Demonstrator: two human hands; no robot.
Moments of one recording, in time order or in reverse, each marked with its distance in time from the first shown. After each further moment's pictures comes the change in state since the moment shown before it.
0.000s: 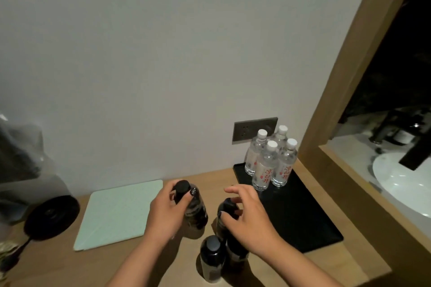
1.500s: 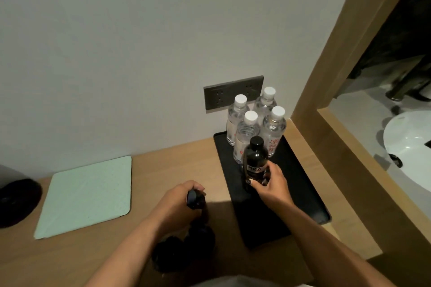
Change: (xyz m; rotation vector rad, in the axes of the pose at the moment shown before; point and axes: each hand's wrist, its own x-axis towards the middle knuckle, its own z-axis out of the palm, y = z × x) left_hand 0.039 -0.003 0.120 0.463 -0.632 -0.195; right_hand 0.096 0.204 -0.071 0.098 0.144 0.388
